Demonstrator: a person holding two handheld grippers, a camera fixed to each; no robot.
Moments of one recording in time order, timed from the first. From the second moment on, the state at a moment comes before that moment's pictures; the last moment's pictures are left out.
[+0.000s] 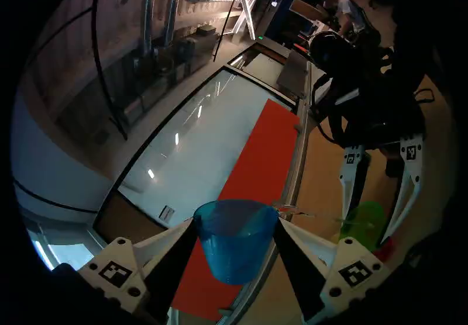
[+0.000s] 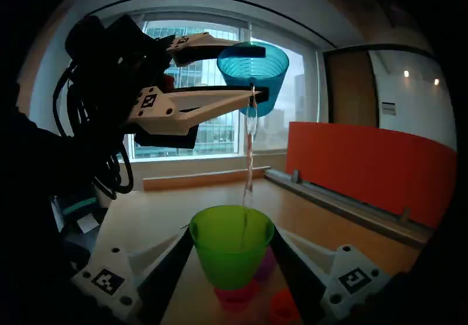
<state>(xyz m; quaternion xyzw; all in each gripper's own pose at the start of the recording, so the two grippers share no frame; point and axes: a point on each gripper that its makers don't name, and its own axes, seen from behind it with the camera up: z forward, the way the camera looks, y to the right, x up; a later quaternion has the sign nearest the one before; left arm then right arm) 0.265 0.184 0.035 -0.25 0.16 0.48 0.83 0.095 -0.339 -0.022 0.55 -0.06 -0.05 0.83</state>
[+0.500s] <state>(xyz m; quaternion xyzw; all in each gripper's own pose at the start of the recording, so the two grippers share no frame) 0.268 0.184 0.033 -0.24 0.16 0.49 0.82 0.095 -0.336 -0.019 0.54 -0.06 -0.05 0.84</state>
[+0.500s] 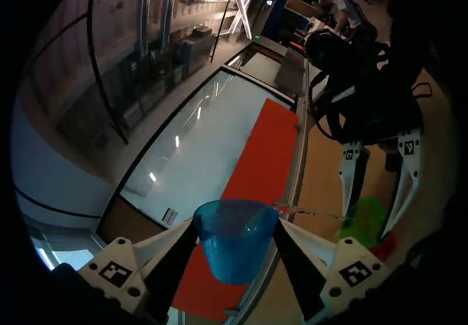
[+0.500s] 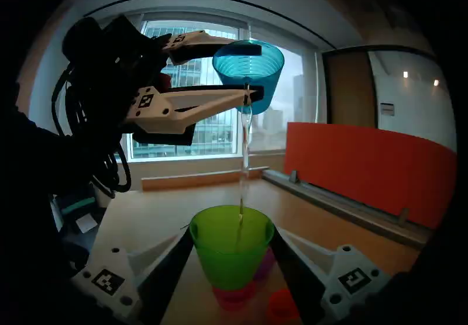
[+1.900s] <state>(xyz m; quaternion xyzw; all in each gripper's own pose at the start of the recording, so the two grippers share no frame) 0.277 0.186 0.031 -0.23 0.17 0.53 0.80 0.097 -0.334 -0.014 0.54 -0.06 -0.05 0.84</state>
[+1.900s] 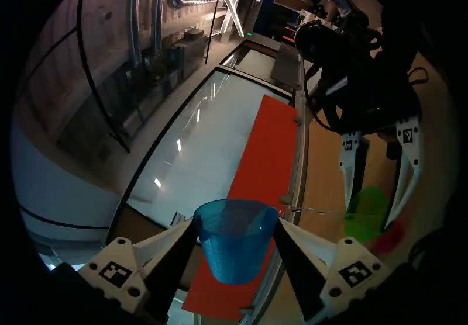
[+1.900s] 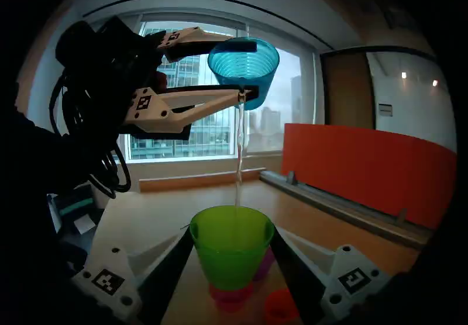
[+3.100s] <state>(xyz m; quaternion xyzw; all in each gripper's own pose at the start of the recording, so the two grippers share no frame) 0.284 0.189 0.026 -0.22 0.19 0.58 0.76 0.098 -0.333 -0.012 0.53 -0.06 -0.05 0.84</state>
